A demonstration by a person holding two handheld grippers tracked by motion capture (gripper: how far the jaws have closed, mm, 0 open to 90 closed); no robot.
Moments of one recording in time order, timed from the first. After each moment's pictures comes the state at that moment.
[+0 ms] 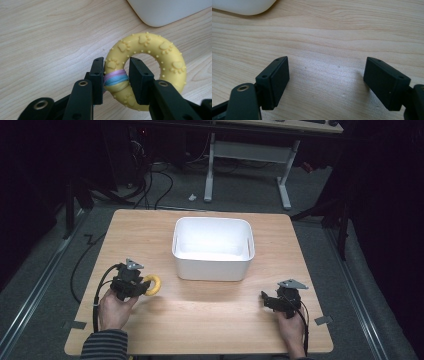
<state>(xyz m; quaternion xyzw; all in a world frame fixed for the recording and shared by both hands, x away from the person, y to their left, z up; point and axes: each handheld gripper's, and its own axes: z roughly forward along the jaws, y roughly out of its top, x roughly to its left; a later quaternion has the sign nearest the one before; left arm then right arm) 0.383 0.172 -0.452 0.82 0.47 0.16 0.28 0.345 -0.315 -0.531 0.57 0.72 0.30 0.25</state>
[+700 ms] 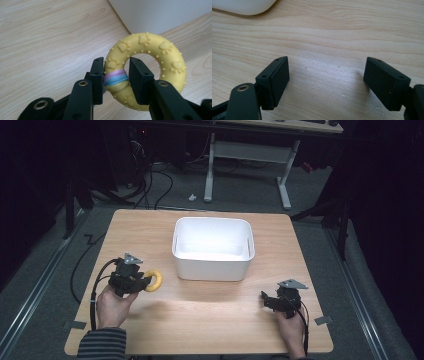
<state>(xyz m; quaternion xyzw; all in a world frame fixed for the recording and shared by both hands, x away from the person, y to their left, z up) 0.379 0.170 -0.422 0.82 0.46 0.15 0.30 0.345 -0.316 -0.531 0.57 0.73 0.30 0.25</state>
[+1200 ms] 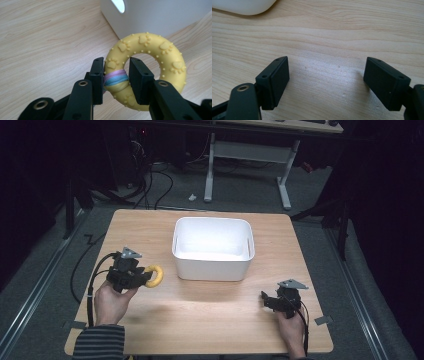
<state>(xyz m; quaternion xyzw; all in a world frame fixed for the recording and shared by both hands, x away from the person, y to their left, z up) 0.380 0.167 -0.399 0.82 0.45 0.15 0.32 0.345 -0.316 -0.531 0.57 0.73 0.30 0.25</state>
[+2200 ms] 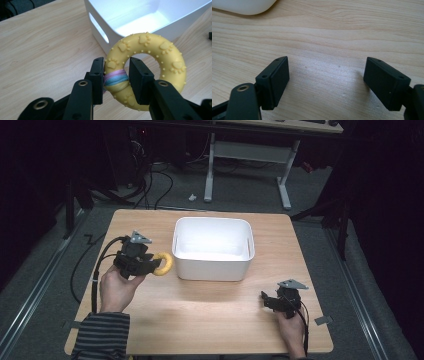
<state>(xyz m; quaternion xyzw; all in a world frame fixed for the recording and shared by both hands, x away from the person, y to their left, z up) 0.392 0.139 -0.352 0.83 0.42 0.16 0.33 0.344 -0.315 -0.531 0.57 0.73 0.30 0.25</state>
